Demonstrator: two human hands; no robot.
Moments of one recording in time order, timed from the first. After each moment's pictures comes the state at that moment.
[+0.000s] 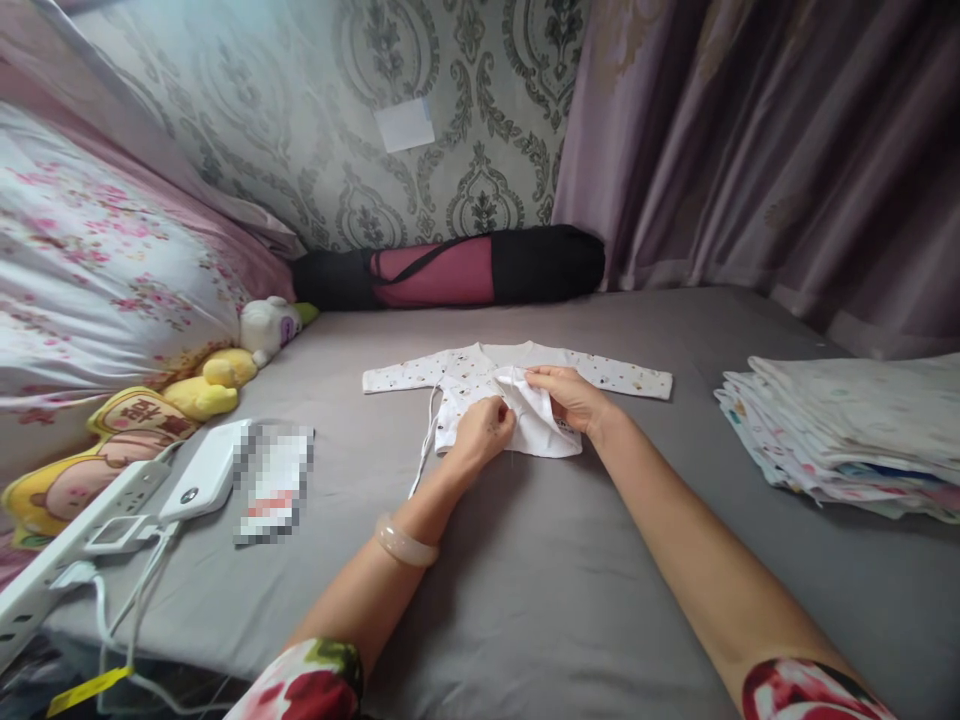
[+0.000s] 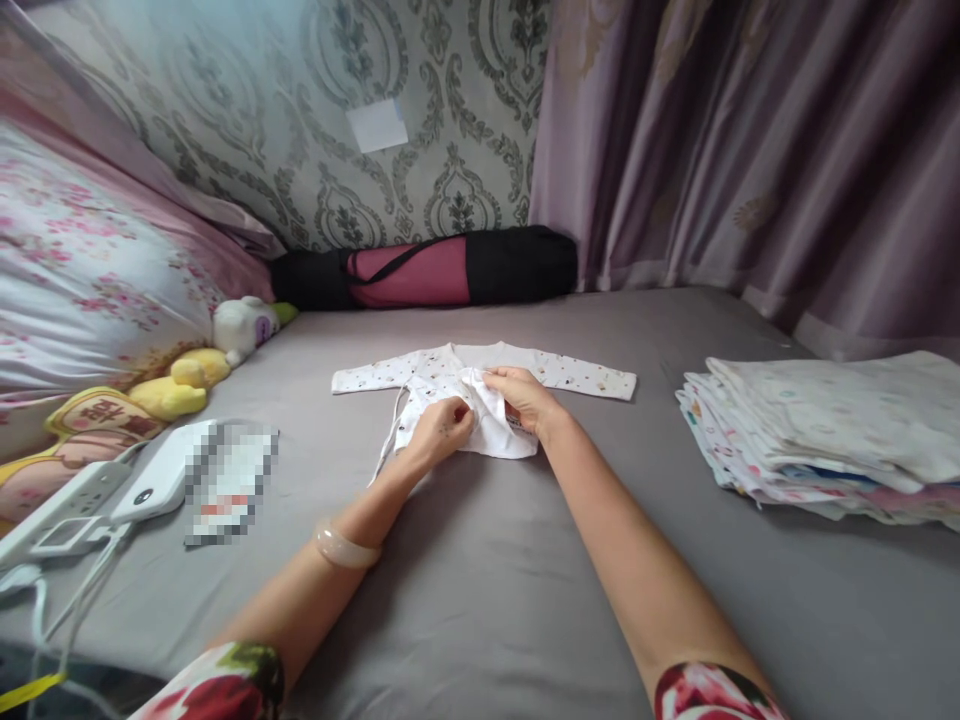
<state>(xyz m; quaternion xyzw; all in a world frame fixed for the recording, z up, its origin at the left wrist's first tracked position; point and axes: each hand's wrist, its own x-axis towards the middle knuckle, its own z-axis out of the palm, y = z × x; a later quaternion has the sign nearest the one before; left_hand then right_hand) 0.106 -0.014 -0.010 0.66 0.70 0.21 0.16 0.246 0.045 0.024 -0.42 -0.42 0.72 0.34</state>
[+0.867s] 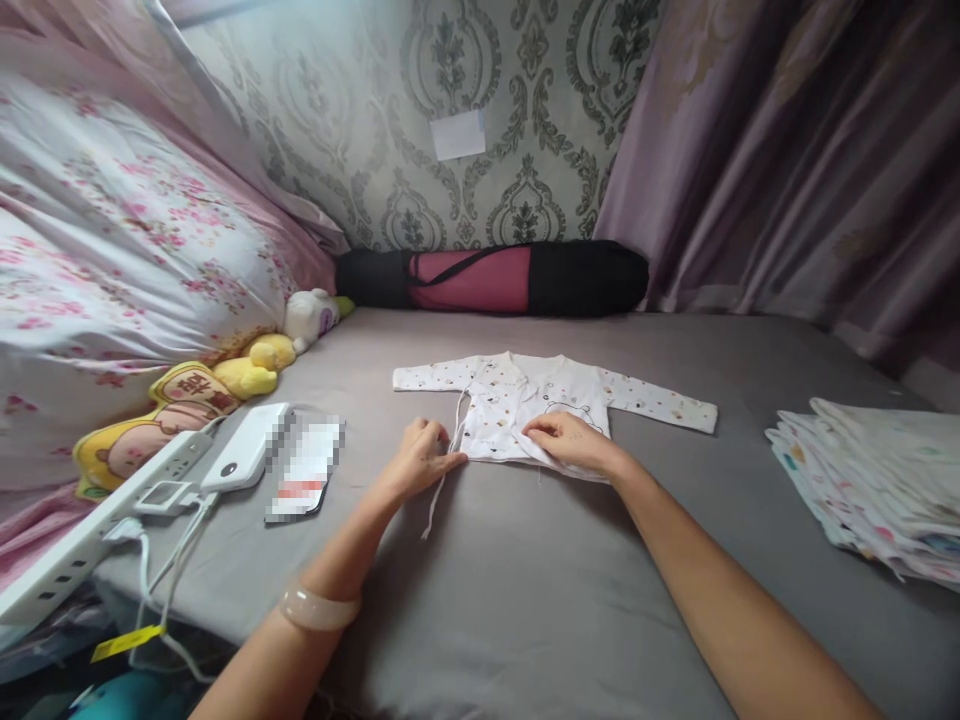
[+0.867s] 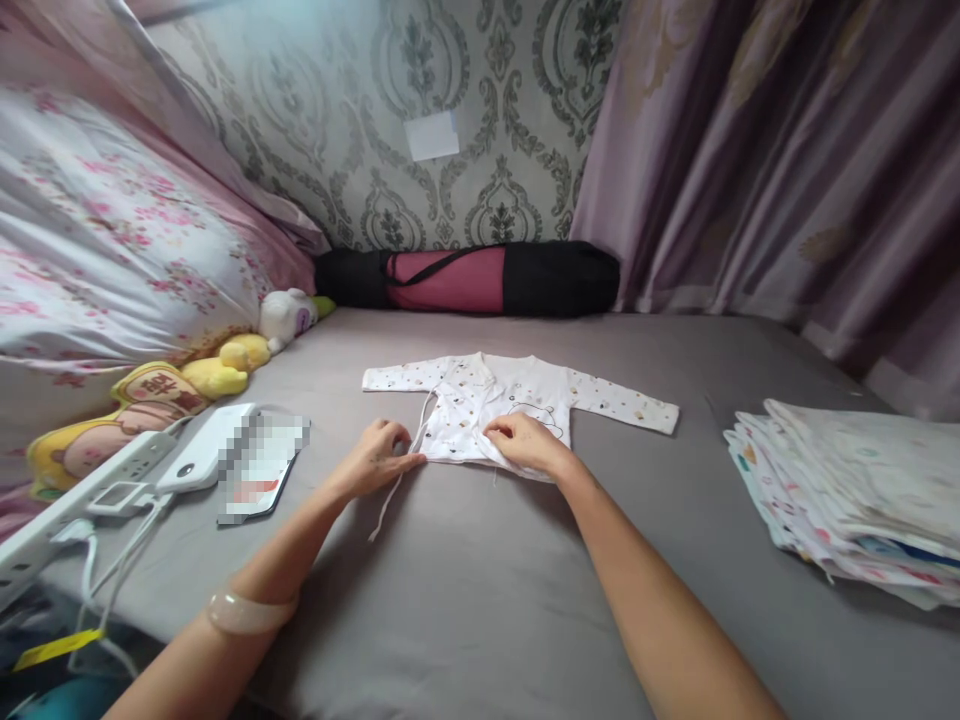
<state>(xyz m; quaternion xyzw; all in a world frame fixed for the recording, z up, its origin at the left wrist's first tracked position) -0.015 -0.082 -0.009 0.61 0.75 0.20 0.18 0.237 0.036 -0.012 -0.37 -0.82 0.40 0.14</state>
